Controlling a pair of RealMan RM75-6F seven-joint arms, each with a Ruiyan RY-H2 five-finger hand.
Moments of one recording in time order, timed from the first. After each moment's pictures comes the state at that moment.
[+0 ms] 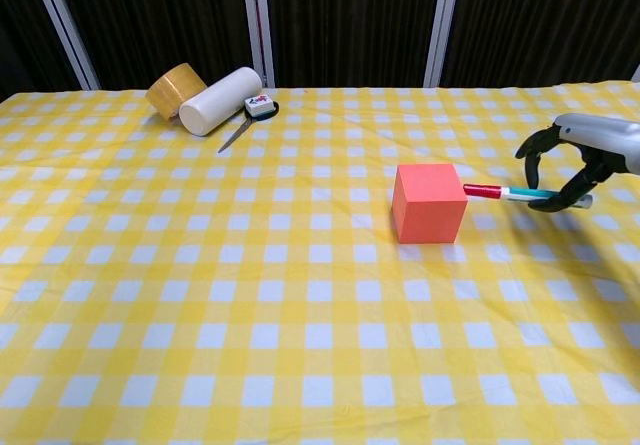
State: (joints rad) left arm -0.10 -1.07 -0.02 -1.66 1.47 1.42 0.03; right arm 0.63 -1.48 0.24 -1.32 -1.02 0.82 -0.11
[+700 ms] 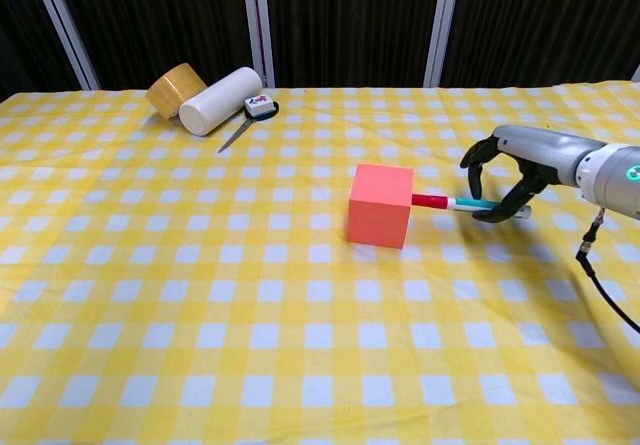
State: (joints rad) left arm -0.10 -1.06 -0.02 -1.66 1.47 1.42 0.00; right arm 0.69 -1.58 0.24 -1.29 -1.02 0.84 -0.17
